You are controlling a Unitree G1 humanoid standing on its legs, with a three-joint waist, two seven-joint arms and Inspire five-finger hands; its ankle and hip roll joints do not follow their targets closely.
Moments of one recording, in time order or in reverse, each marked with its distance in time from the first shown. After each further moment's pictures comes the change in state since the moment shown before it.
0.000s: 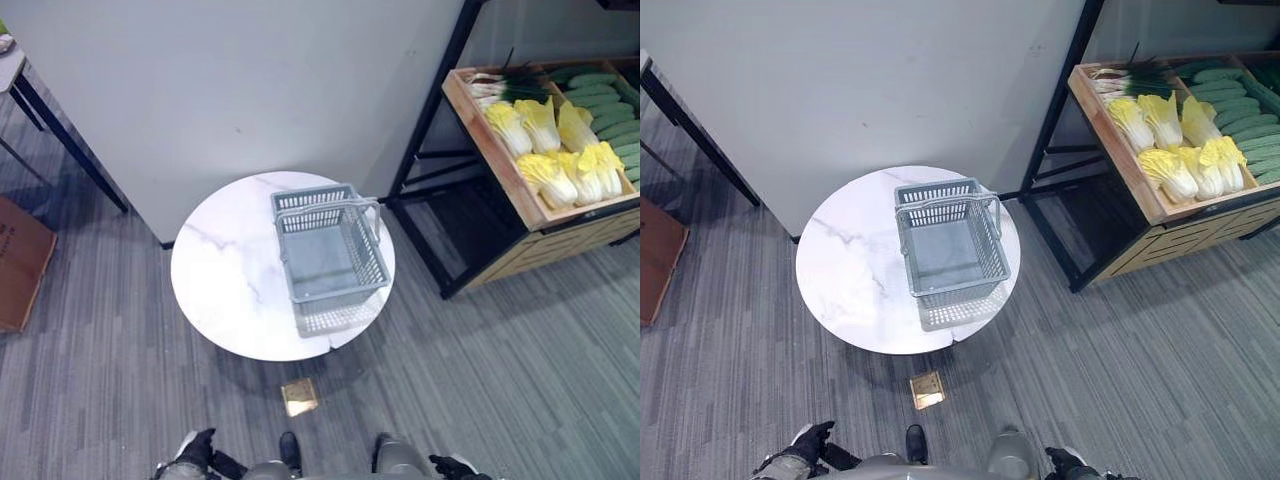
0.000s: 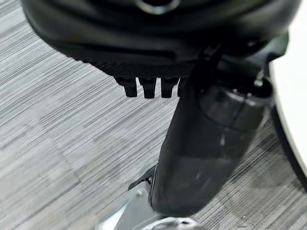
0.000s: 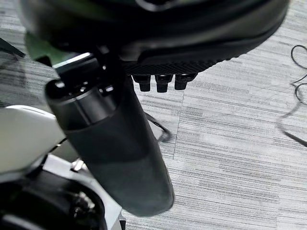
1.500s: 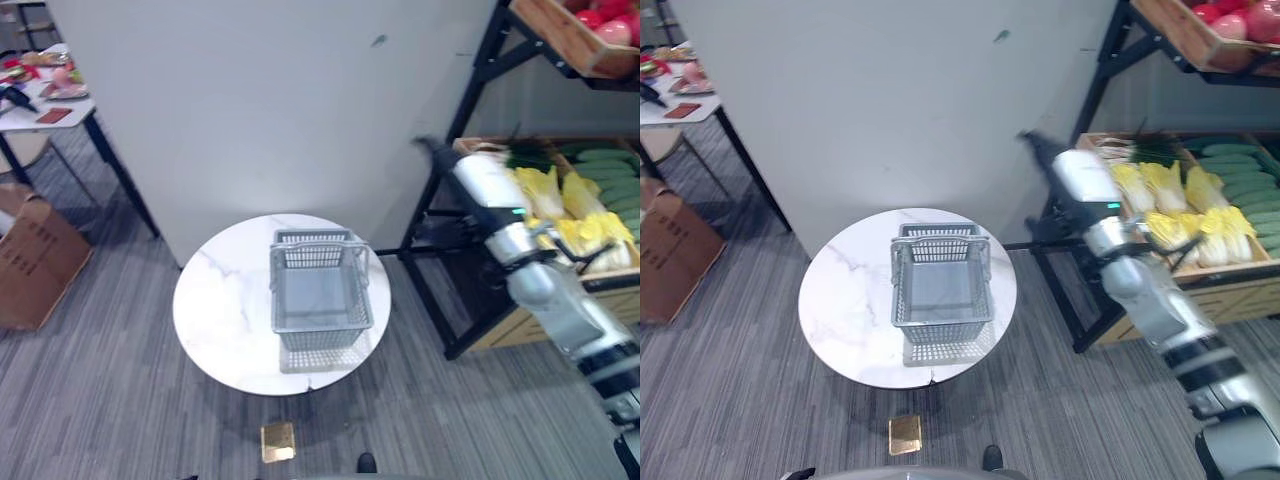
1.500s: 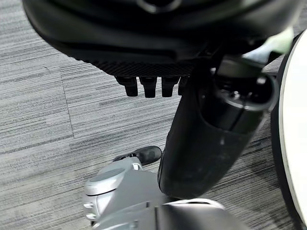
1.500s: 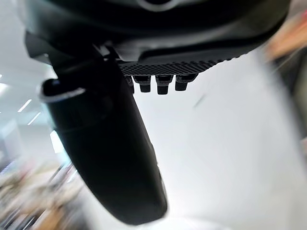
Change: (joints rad) left arm 0.114 -0.016 0.162 0.012 0.042 -0.004 0.009; right arm -0.481 -0.598 0.148 -1.132 -0.238 -0.154 -0.146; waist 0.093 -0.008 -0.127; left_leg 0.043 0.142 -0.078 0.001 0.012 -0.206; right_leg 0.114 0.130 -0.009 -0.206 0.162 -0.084
